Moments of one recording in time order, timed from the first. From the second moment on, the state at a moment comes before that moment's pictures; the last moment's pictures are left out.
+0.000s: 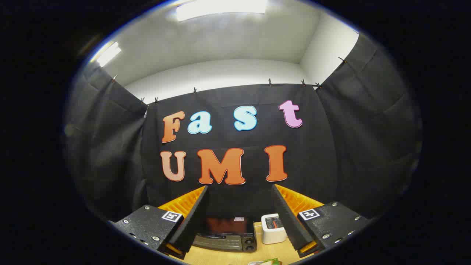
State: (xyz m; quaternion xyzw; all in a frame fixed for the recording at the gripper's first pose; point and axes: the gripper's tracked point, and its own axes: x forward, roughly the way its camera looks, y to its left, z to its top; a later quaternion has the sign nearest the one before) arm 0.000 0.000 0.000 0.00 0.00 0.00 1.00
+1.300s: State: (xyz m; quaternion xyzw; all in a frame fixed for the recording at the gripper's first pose) arm 0.035 0.033 -0.078 0.04 0.06 0.04 1.00
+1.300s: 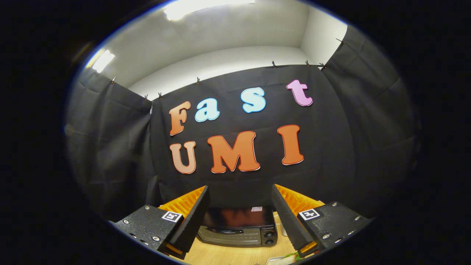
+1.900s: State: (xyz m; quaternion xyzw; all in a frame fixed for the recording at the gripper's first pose) arm 0.088 0.075 -0.204 0.02 0.15 0.06 0.99
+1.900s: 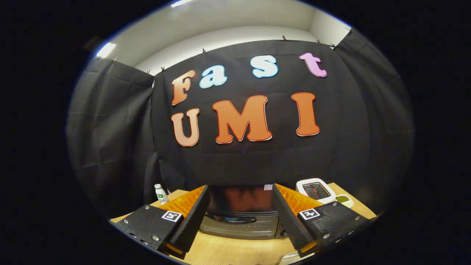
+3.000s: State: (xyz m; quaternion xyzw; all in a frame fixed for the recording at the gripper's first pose) arm 0.127 0.098 -0.344 -0.03 0.23 0.00 0.97
